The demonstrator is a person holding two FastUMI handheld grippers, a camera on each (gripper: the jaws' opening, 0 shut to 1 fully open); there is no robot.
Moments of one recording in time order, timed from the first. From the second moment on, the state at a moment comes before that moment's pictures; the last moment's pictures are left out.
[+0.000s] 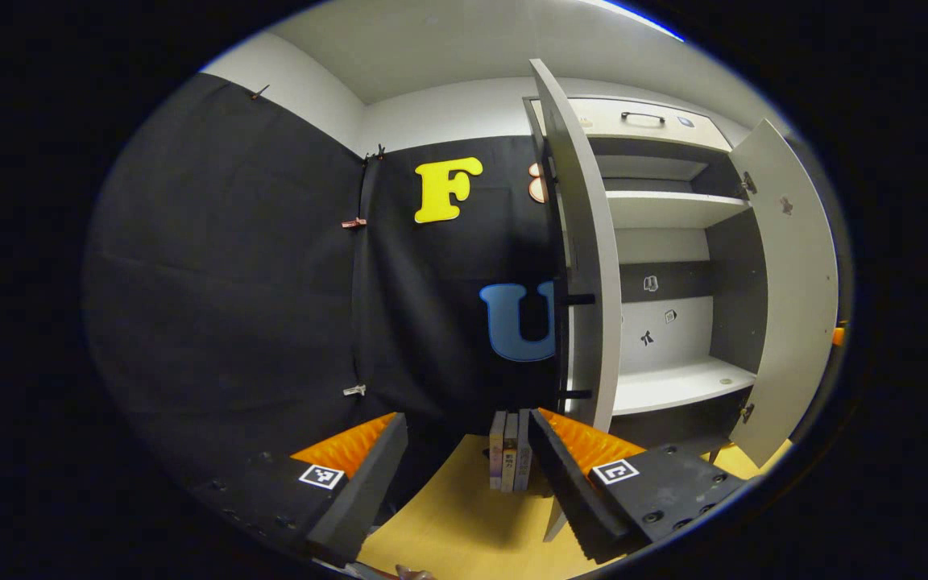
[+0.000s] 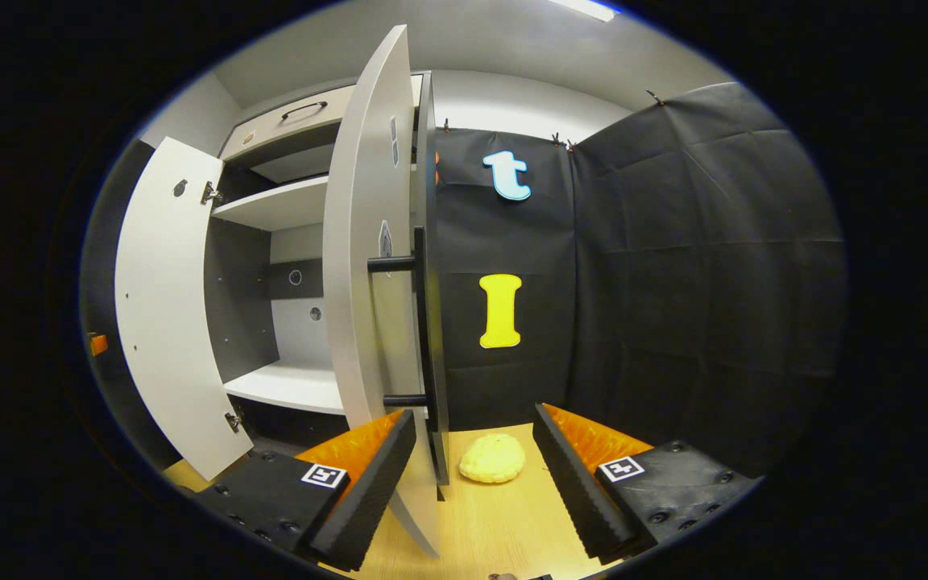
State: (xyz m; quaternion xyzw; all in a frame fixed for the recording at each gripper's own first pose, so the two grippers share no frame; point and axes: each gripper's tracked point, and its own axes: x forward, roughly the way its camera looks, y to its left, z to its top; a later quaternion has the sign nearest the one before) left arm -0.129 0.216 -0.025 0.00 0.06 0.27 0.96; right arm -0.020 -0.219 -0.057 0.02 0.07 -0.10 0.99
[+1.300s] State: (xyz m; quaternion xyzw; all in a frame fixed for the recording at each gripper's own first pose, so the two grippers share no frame) left arm -0.068 0.206 -0.029 -0.02 0.06 0.14 0.99; right arm 0.037 -0.052 -0.064 0.03 0.07 0.02 1.00
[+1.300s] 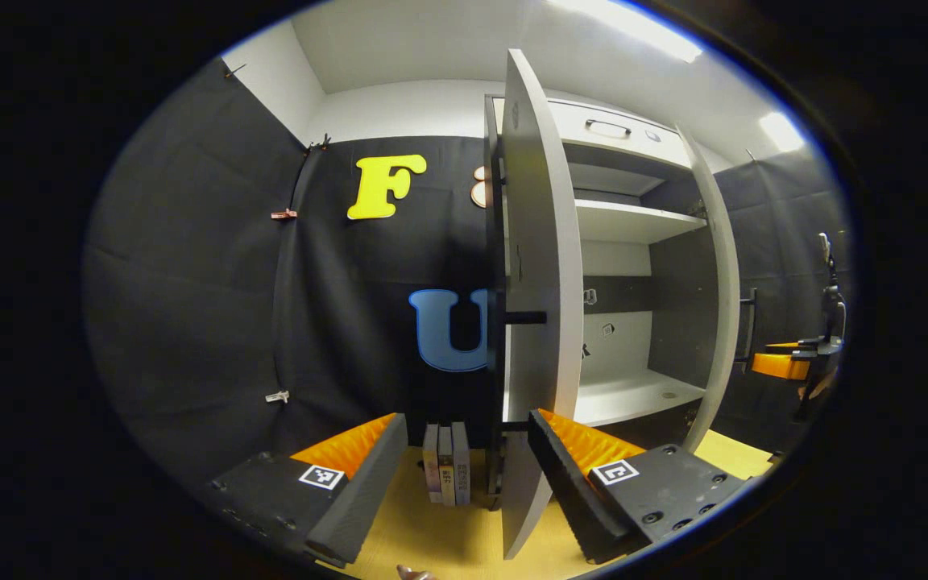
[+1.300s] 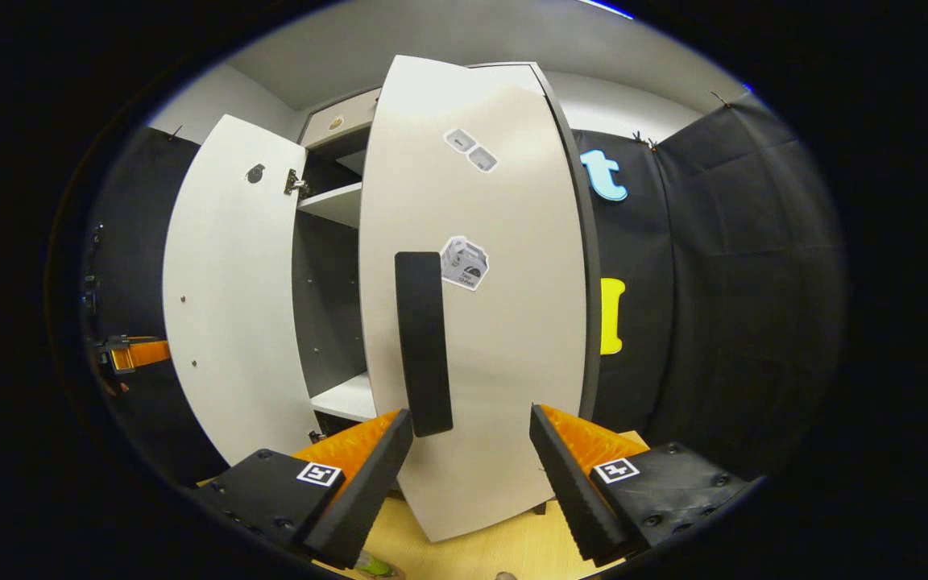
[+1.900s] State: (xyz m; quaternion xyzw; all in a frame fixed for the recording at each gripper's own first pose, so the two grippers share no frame) left arm -0.057 0.188 -0.030 -0.04 0.05 0.09 0.99; right arm 0.018 -0.066 -0.065 0.03 0.08 0.00 1.00
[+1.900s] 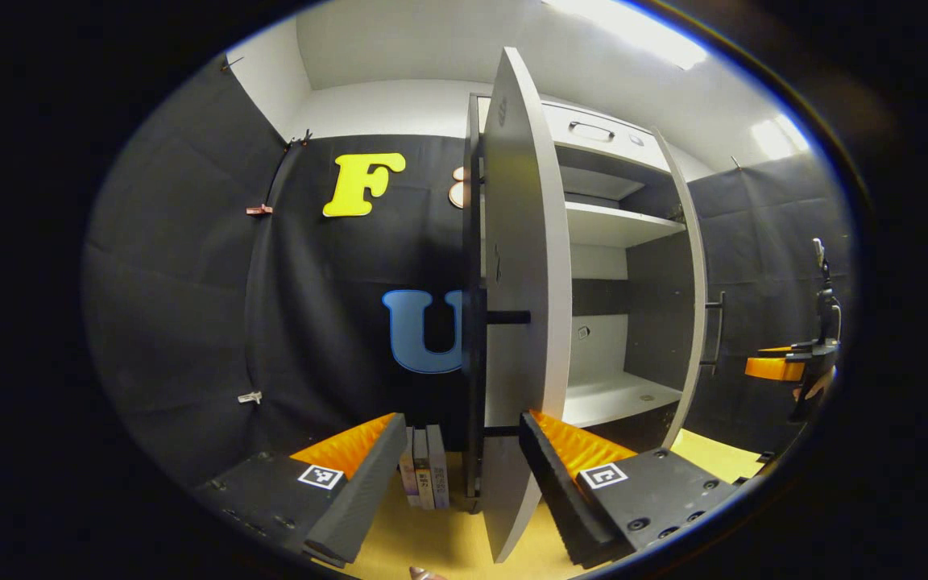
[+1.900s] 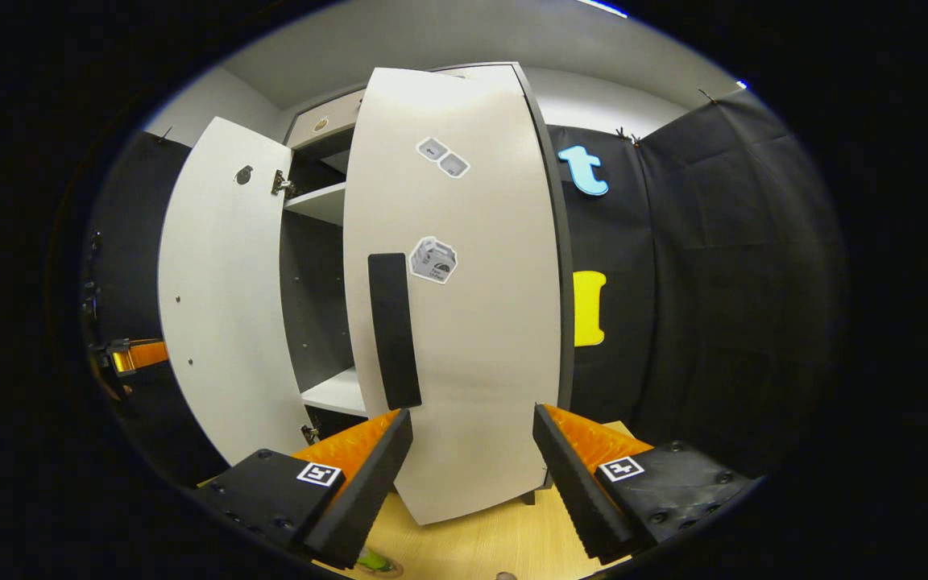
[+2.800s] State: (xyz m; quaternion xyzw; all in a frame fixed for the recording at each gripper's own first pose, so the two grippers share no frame) left arm 0.019 0.041 -0.033 -0.09 0.03 -0.09 0.99; right arm 0.009 -0.105 -0.060 0.04 0.08 -0.02 1.00
